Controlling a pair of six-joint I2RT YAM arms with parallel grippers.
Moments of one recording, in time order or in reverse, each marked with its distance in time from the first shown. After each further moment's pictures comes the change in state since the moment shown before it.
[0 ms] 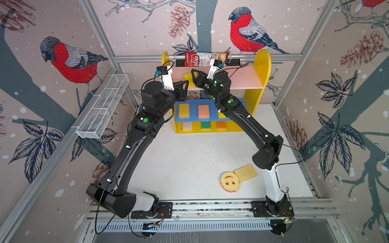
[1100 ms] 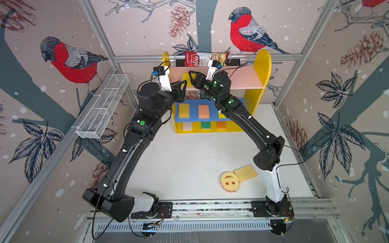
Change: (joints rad) left arm 0.000 -0.056 -0.010 -0.008 0.003 0.000; right arm 0.005 -0.068 -0.066 -0.033 -0.051 0.014
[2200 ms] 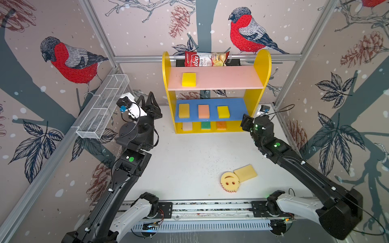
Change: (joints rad) left arm 0.000 -0.424 -0.574 0.435 -0.587 0.172; right arm -0.190 -0.956 -1.375 -0.056 0.478 -0.226
